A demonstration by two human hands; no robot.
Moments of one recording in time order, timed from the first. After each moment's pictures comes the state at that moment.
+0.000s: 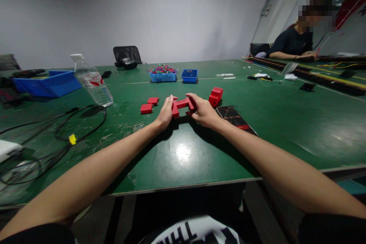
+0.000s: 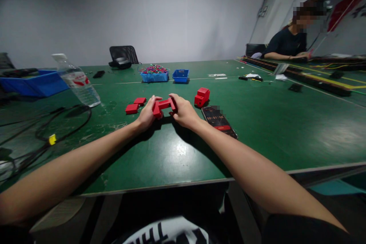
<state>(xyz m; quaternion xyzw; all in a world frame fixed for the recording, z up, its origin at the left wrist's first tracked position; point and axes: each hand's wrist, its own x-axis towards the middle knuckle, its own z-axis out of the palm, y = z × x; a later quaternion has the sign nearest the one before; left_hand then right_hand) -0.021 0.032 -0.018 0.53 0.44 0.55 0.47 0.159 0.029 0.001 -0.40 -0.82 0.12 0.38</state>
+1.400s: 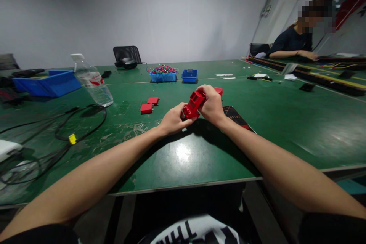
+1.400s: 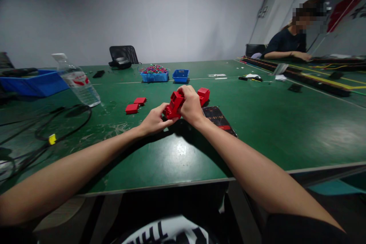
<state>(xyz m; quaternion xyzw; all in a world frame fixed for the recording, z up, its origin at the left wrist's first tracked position) -0.015 0.007 -0.011 0.82 0.42 0.36 0.16 0.161 0.027 0.018 -0.40 -0.74 0.00 0.54</state>
